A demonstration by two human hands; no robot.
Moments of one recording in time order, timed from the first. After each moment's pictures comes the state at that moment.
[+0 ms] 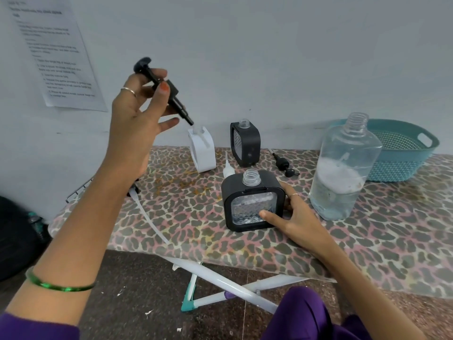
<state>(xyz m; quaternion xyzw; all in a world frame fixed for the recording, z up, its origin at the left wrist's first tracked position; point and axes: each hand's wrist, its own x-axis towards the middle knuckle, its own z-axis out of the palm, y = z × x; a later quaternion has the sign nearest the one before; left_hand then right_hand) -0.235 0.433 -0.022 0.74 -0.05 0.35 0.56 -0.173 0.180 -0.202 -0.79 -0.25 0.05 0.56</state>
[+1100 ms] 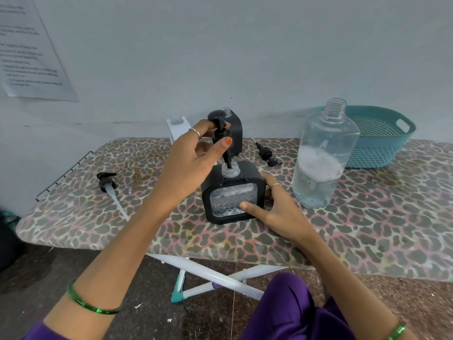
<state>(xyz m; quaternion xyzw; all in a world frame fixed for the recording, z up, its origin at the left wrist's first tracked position) -0.215 0.359 -0.088 0.86 -0.08 0.24 0.45 -0.174 0.179 -0.201 -0.77 -0.26 0.05 0.59</state>
